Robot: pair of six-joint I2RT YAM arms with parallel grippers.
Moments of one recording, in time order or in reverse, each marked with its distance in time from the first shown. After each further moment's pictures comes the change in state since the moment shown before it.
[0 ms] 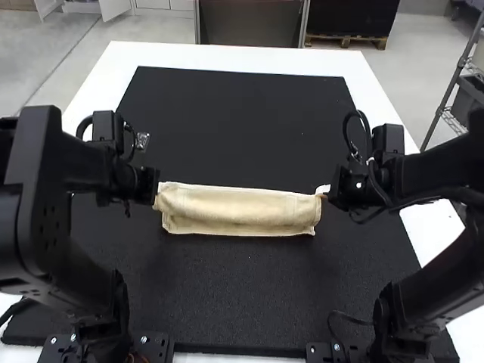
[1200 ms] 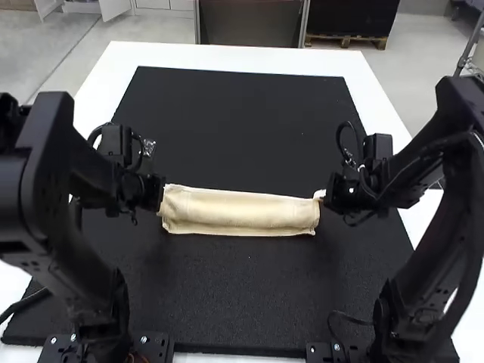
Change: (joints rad) left arm -0.047 0.125 -0.077 0.275 -0.050 -0.001; right arm 0.004 0.258 0.017 0.235 0.040 -0.002
